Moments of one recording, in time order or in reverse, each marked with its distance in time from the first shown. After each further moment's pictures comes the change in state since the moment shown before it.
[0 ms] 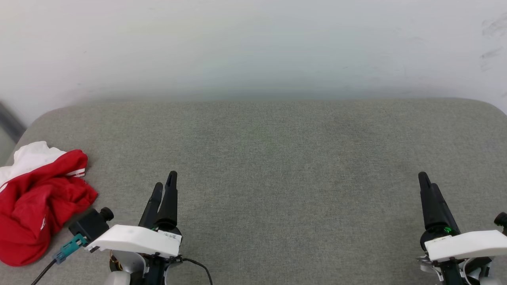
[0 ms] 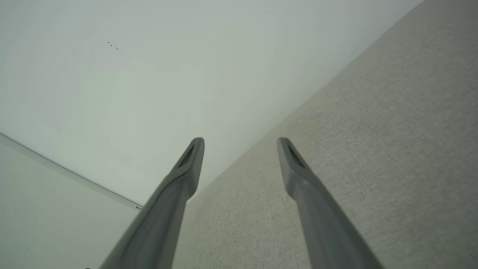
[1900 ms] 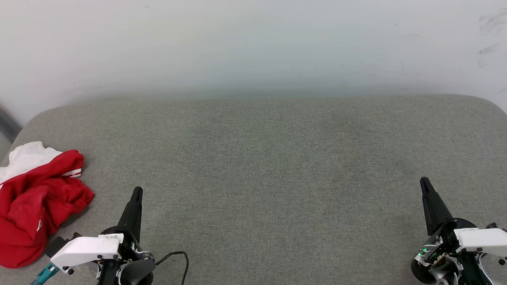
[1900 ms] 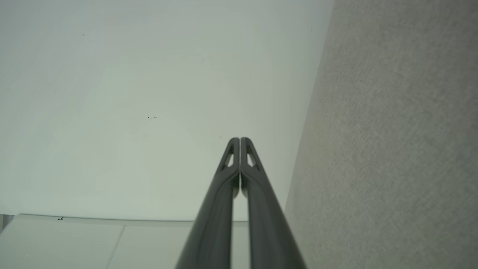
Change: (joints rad) left arm -0.006 0.002 0.172 0.078 -0.632 -0.012 0.174; right arm -0.064 0.030 -0.065 0.115 0.622 0.000 0.166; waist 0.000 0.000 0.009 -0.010
